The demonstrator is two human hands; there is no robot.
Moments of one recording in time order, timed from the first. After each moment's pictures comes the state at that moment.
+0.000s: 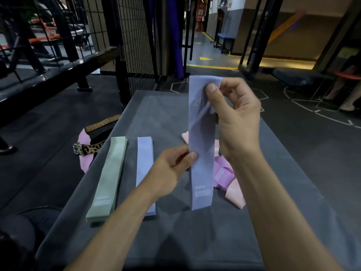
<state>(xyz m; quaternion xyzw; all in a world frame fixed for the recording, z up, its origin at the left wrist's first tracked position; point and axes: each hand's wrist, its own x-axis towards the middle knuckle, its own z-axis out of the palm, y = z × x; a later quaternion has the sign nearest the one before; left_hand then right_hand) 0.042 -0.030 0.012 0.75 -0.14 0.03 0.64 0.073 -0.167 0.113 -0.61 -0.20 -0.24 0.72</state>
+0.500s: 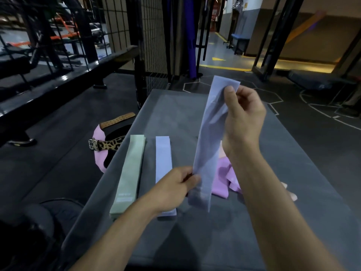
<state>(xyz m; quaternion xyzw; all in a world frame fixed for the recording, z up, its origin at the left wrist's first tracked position) 0.021 0.011 -0.011 0.80 -0.05 -0.12 0.59 0.112 -0.123 0.092 -0.57 -0.07 -0.26 0.78</state>
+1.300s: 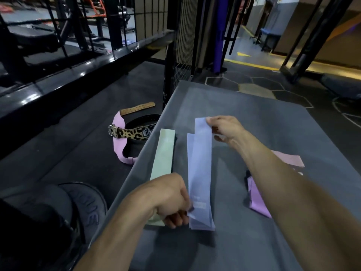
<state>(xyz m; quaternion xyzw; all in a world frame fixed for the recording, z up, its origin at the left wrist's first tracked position) 0.013 0.101 0.006 0.81 0.11 -0.32 0.48 0.234 -0.031 -0.001 -0.79 0.00 0.14 0.60</state>
